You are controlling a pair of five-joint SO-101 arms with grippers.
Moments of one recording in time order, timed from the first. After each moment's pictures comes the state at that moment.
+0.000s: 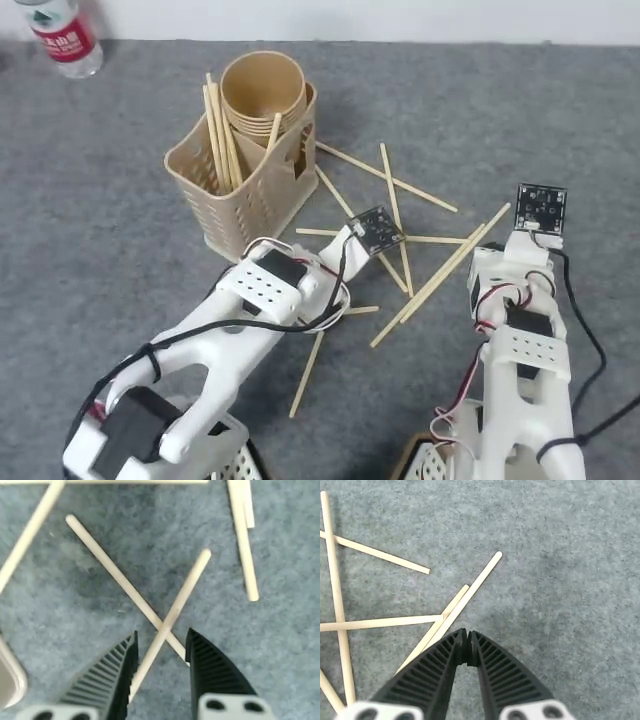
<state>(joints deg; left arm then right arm) 26.8 -13.5 48.8 51.6 -16.8 10.1 -41.4 74.4 19.4 4.0</state>
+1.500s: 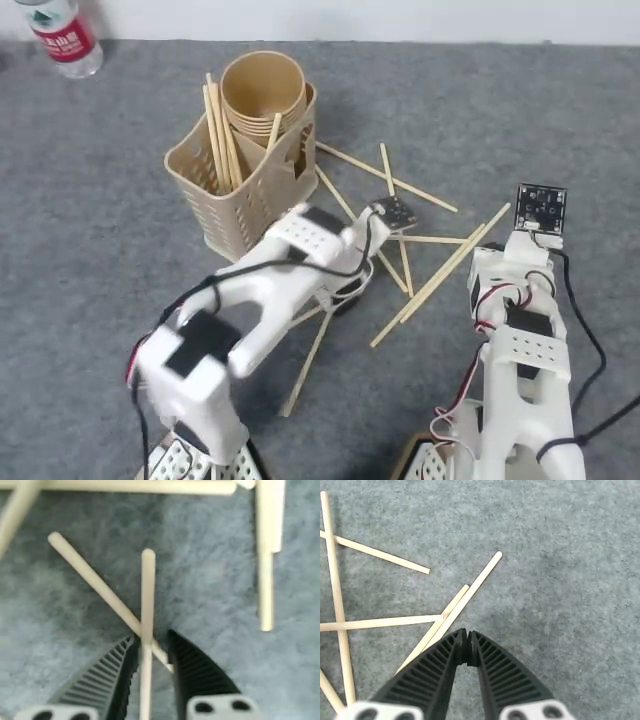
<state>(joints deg) 26.8 15.8 22.5 64.4 -16.5 10.1 -41.4 74.4 19.4 4.0</state>
